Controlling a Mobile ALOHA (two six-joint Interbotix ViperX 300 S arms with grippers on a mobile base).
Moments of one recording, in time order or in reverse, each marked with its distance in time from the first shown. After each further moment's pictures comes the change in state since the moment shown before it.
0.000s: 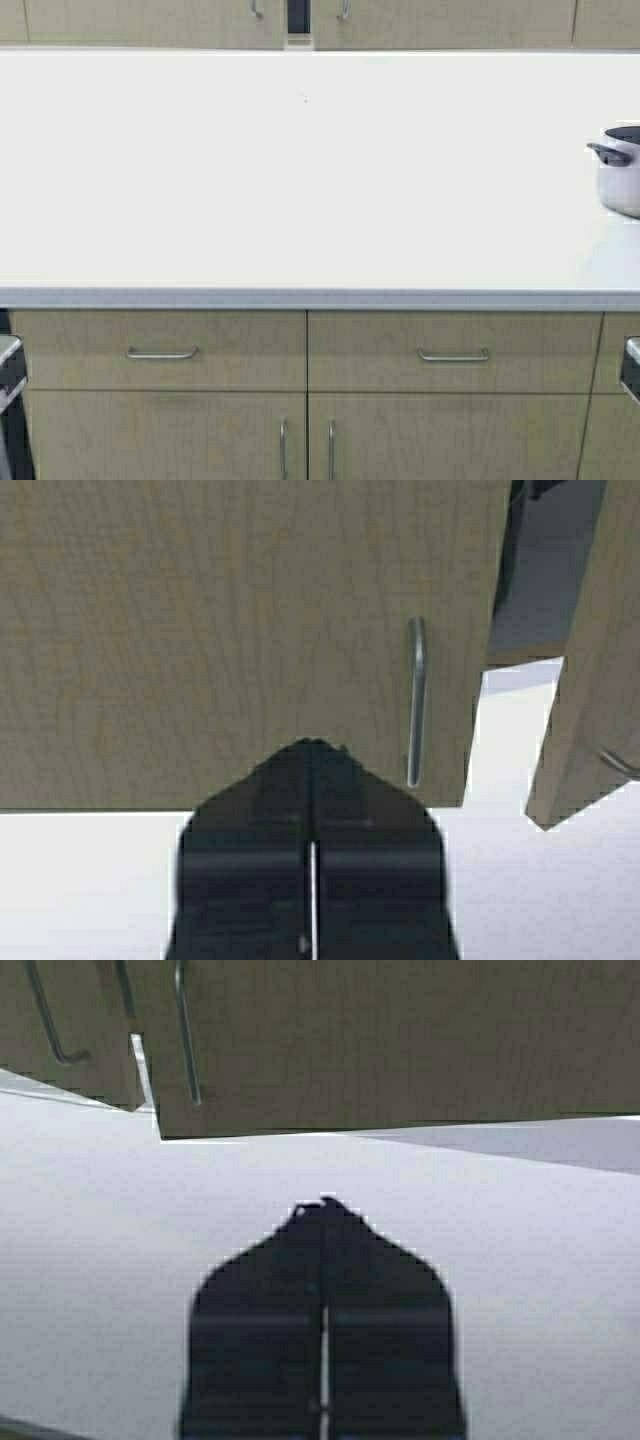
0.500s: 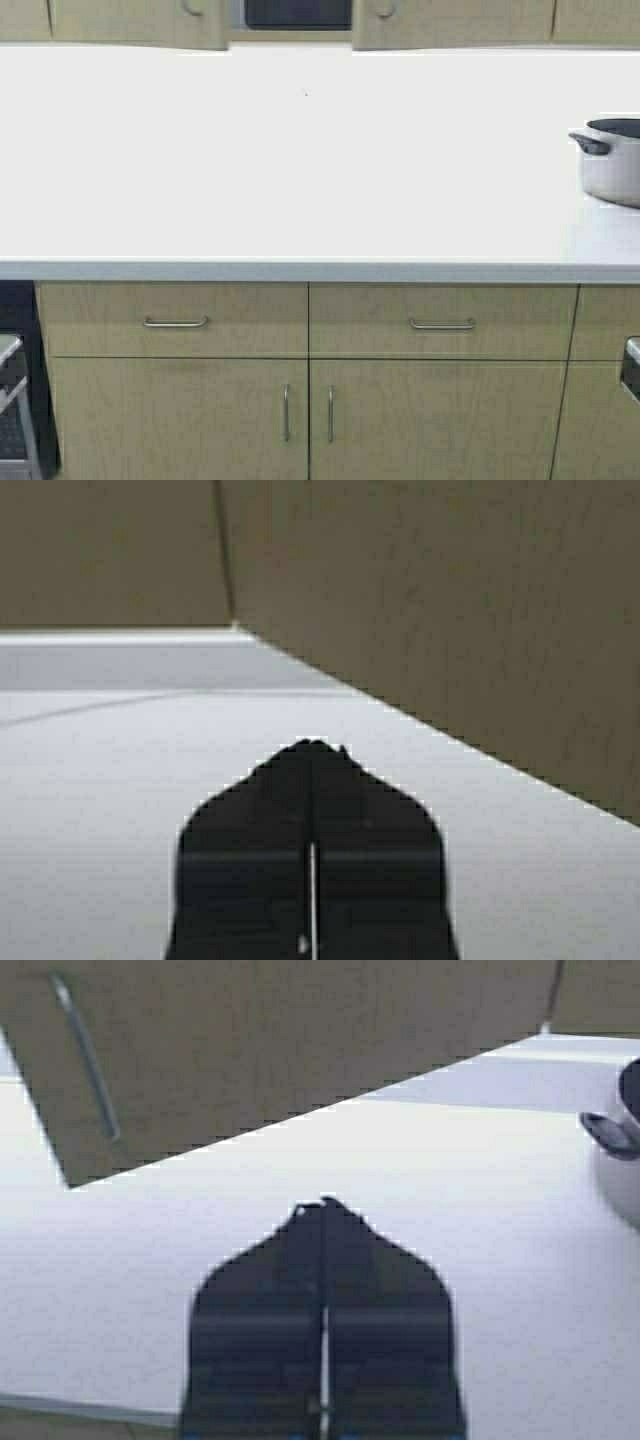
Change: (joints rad) left arm 0.252 -0.241 0.268 0.012 -0.094 0.031; right arm -0.124 0.184 -0.109 -0.014 -0.044 0.002
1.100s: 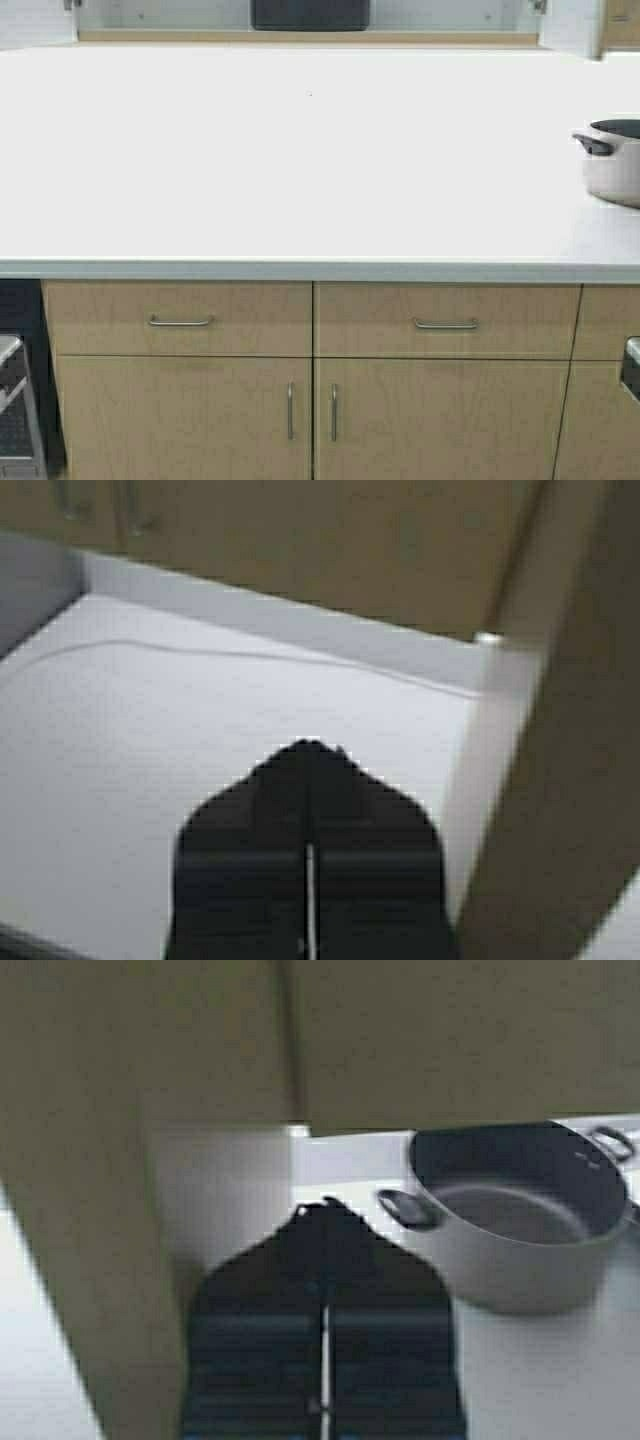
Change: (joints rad) left arm 0.241 0.256 -0.327 -0.114 0.150 -0.026; right arm -0.216 0.261 -0.347 0.000 -0.002 -0.011
